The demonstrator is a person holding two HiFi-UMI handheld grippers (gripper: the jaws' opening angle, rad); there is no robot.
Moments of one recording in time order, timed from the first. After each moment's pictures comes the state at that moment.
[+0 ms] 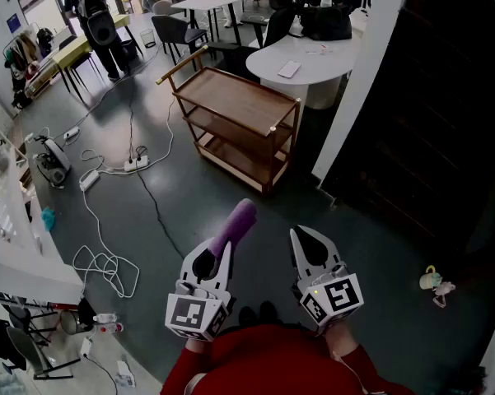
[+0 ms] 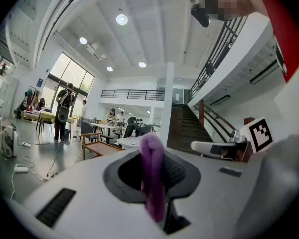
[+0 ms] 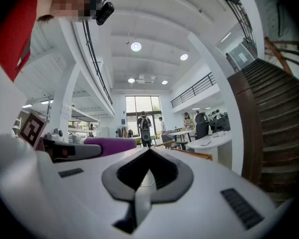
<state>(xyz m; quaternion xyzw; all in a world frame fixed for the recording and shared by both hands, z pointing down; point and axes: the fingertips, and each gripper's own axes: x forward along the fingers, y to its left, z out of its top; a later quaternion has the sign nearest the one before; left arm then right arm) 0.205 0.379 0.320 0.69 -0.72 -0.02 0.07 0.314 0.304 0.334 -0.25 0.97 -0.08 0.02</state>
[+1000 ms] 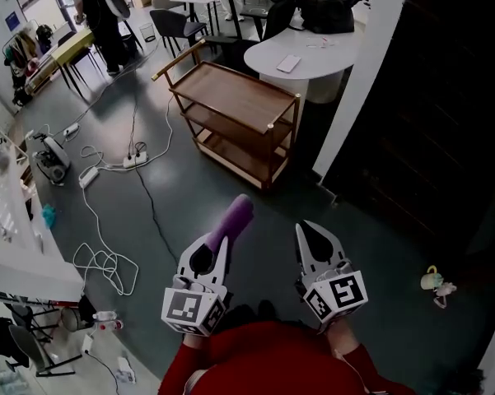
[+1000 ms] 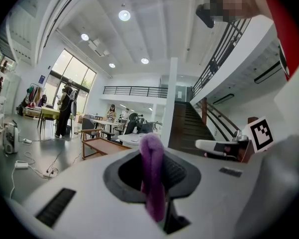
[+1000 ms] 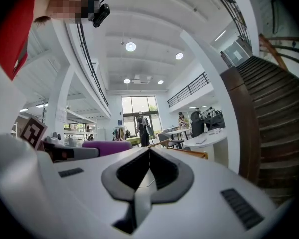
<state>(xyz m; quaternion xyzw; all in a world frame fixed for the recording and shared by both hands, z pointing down) 0.202 0.357 0.335 0.69 -0.72 -0.01 0.08 0.326 0.273 0.338 -0.26 0.96 -0.10 0.03</state>
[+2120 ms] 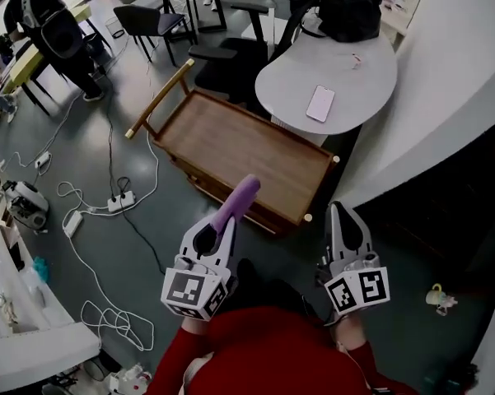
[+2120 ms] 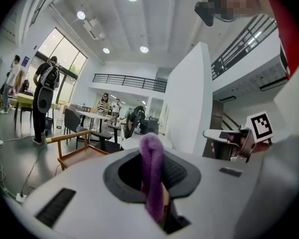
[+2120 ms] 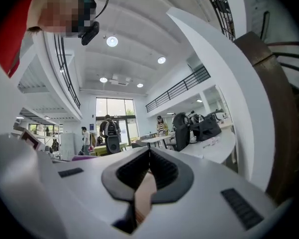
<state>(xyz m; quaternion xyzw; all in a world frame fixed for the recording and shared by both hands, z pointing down) -0.060 0.034 0.350 0.74 -0.66 0.01 0.12 0.122 -0.046 0.317 -0.40 0.91 -0.11 0.06</state>
